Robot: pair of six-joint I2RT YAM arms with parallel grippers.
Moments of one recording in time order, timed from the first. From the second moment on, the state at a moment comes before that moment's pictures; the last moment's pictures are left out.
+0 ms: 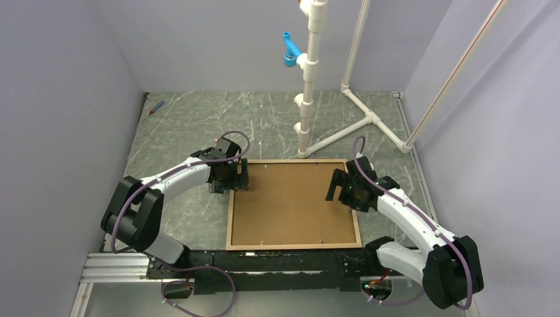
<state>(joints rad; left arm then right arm) -0.49 1.50 0.89 -0.56 -0.02 -0.57 0.36 1.05 0.61 -0.66 0.03 0.66</state>
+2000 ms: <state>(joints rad) -0.45 1.47 0.85 -0.51 -0.05 -0.60 0.34 1.04 0.58 -0.63 0.00 0.66</state>
